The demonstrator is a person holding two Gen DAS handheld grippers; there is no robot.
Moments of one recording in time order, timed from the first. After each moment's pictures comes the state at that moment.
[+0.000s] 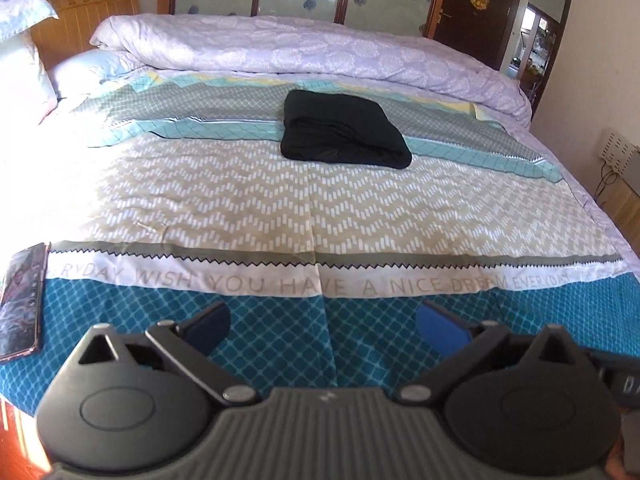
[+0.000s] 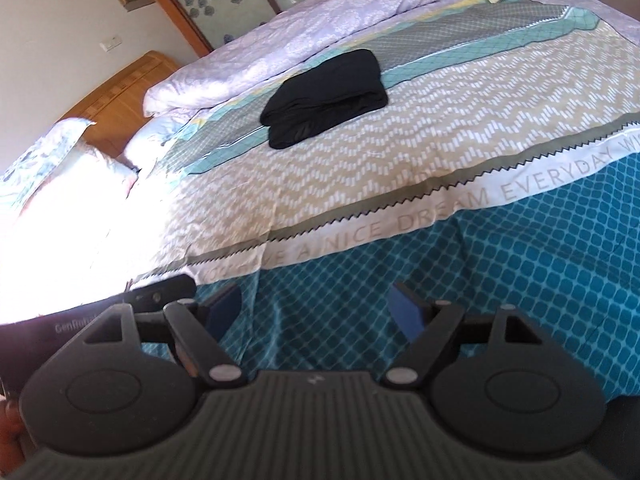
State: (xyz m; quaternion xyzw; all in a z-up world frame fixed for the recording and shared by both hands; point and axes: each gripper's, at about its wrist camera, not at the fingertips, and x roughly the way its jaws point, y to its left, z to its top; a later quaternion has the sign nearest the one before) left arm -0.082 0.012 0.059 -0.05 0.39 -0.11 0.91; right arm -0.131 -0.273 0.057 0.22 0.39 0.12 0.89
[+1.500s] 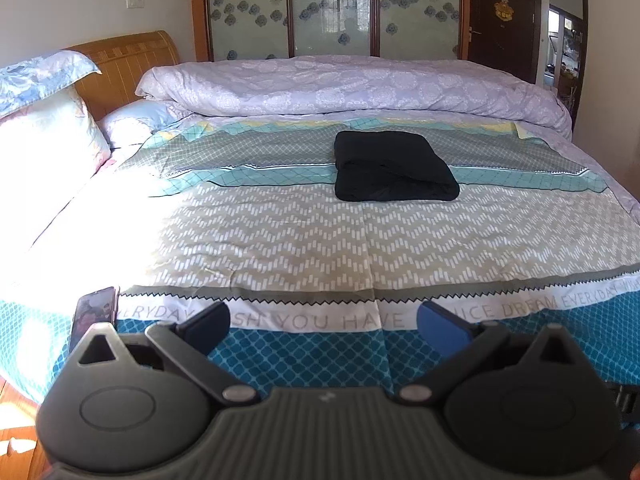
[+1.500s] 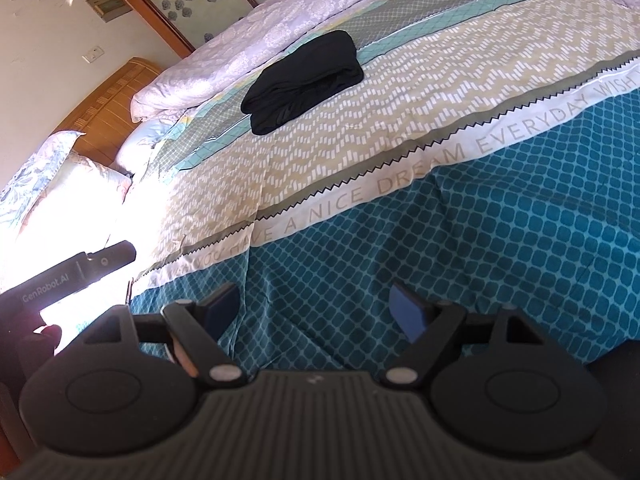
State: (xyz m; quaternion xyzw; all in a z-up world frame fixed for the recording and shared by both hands) left arm -0.088 0.014 0.078 0.02 0.34 -0.03 0.94; right arm -0.144 -0.286 0.043 0.27 0.40 0.09 0.87
